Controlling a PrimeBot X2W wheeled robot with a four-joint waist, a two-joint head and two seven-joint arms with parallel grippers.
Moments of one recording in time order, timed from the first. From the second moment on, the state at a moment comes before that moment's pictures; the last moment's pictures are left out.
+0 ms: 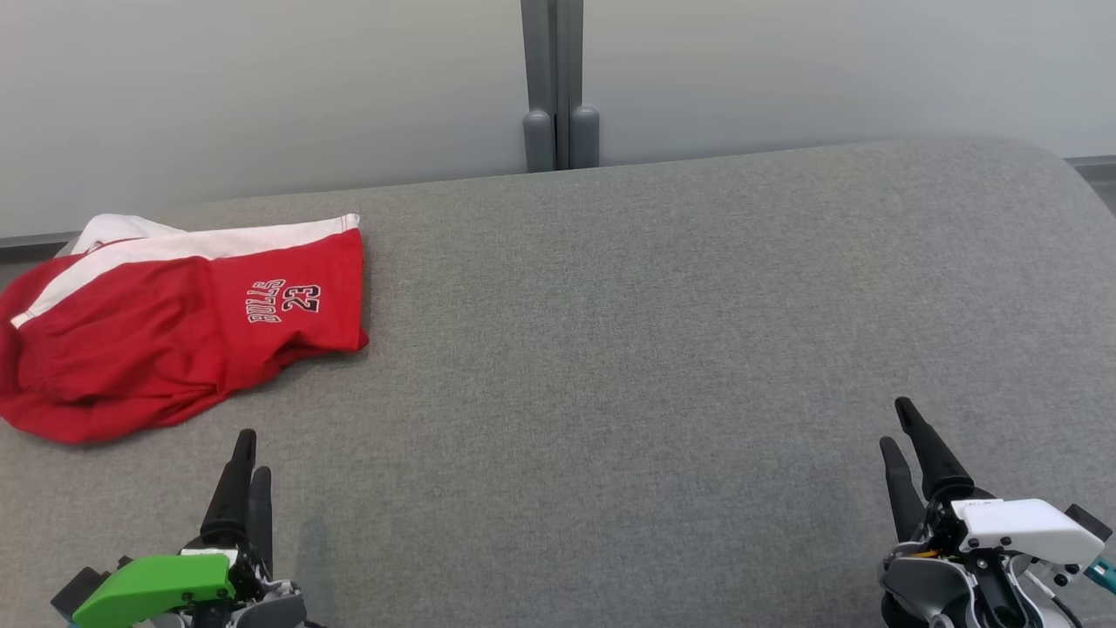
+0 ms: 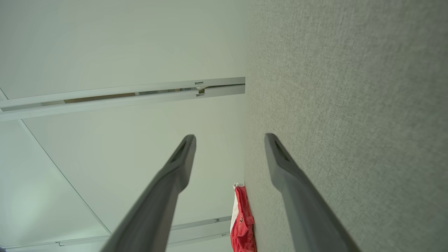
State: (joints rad) left arm -0.05 0.04 0.10 0.29 -1.61 -0.13 0.10; right arm -0.06 -0.04 -0.10 0.30 1.61 0.13 0.10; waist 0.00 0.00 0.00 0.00
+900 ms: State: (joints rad) left arm -0.04 0.04 0.02 0.17 -1.27 -0.06 -0.02; right arm -0.05 -0.04 -0.06 0.22 1.31 0.13 -0.02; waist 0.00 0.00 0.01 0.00
